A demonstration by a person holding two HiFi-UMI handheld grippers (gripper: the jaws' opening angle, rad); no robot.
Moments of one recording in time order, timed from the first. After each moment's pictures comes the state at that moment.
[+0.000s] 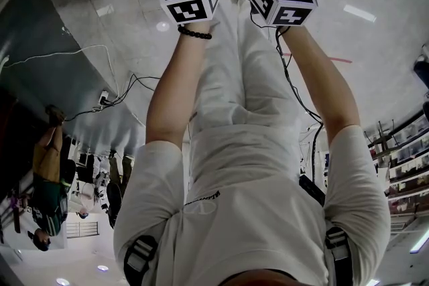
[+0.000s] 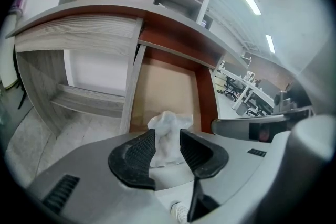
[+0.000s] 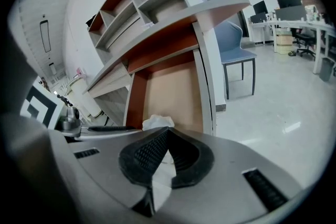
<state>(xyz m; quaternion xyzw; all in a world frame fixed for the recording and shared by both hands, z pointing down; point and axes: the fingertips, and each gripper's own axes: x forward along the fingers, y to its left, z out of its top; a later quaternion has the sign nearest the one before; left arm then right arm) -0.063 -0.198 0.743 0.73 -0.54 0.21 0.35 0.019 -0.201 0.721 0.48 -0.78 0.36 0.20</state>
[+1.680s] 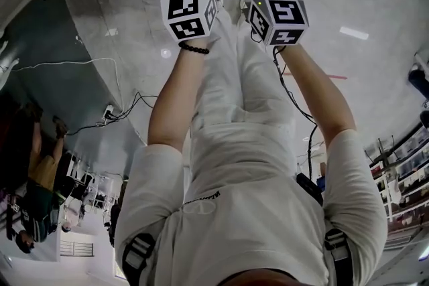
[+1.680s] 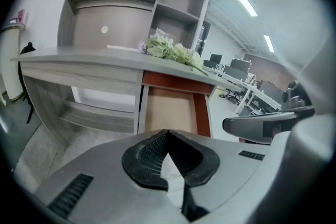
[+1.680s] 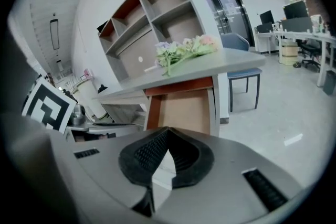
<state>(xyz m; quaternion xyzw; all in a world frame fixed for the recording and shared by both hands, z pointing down) -0.090 -0.202 0.664 0.73 -0.57 0.20 0.32 0.009 -0.198 0.635 0.47 -0.80 0.32 0.19</state>
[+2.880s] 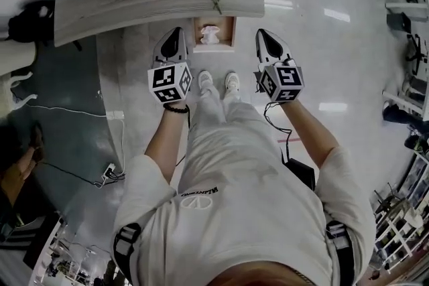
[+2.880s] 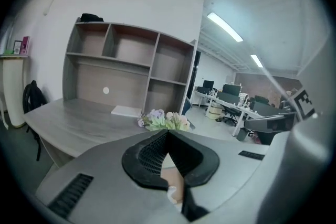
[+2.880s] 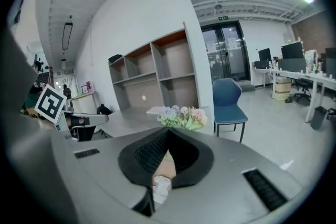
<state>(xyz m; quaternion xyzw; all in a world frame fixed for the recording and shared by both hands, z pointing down) -0.142 -0.195 0.374 0.77 -0.59 0.10 0.22 0.081 -0.188 0.356 0.53 -0.81 0.21 0.13</state>
